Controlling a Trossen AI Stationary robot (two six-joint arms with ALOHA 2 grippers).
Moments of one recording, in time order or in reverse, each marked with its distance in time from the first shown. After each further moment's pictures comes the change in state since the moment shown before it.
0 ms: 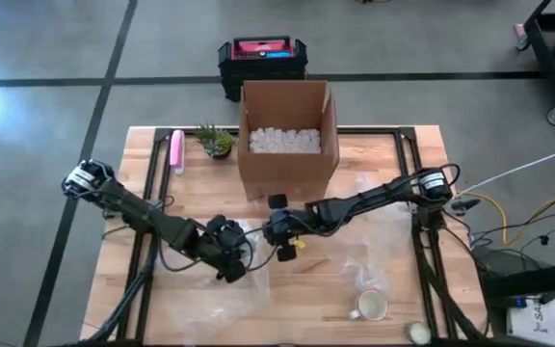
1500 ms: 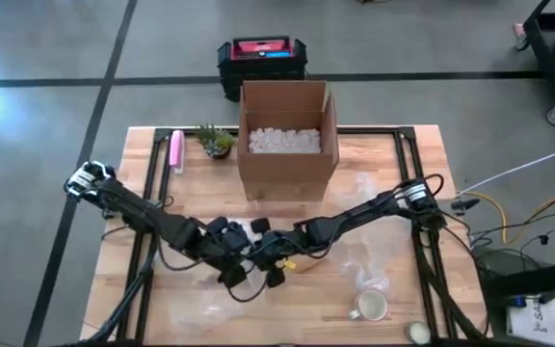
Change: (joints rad) left arm -0.004 0.008 0.197 -0.198 0.061 0.031; right arm 0.077 0.162 0.139 0.071 -0.069 0.019
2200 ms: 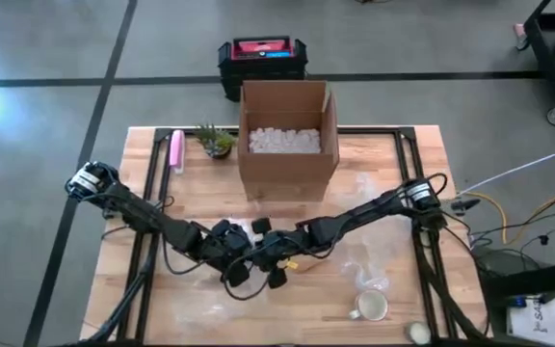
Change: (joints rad) left arm 0.002 0.020 -0.217 0.307 -0.039 -0.026; right arm 0.002 -0.007 0.003 0.006 -0.009 -0.004
